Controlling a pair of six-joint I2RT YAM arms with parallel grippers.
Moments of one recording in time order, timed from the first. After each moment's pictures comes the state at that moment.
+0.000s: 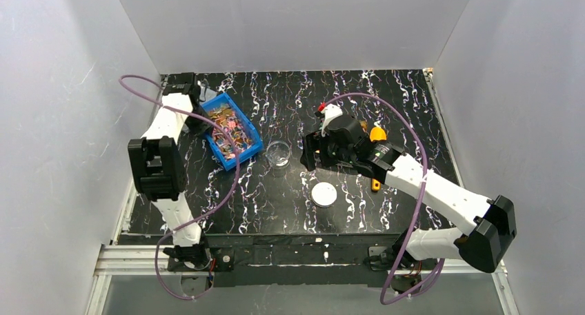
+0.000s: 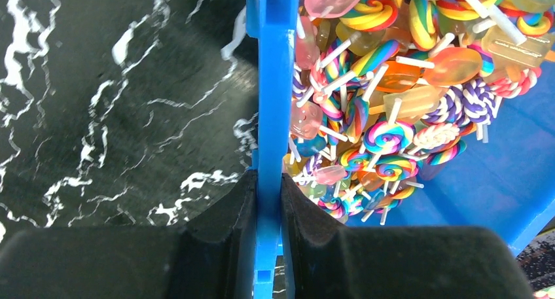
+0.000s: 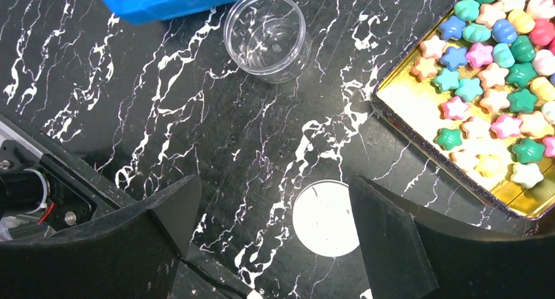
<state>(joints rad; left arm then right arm) 0.03 1.83 1.54 -1.02 -0.11 -0.65 0.85 1.26 1.10 -0.48 0.06 0.36</state>
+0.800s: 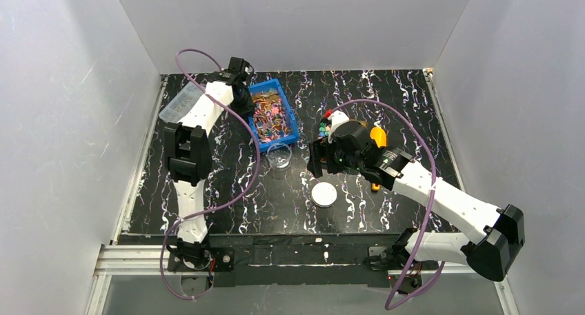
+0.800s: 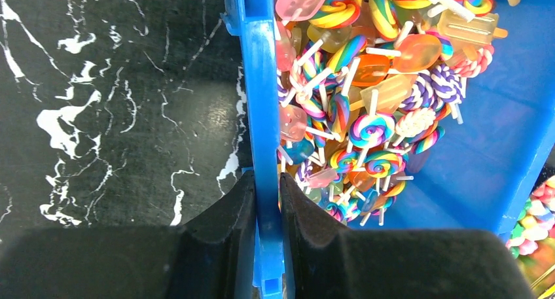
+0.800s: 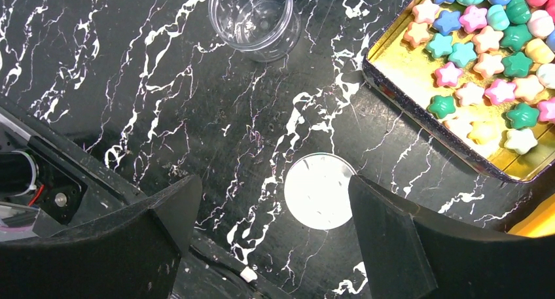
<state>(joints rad) -0.25 2.14 1.95 -0.95 -0.05 -0.56 0.85 1.17 1.04 -0.53 0.06 0.37</state>
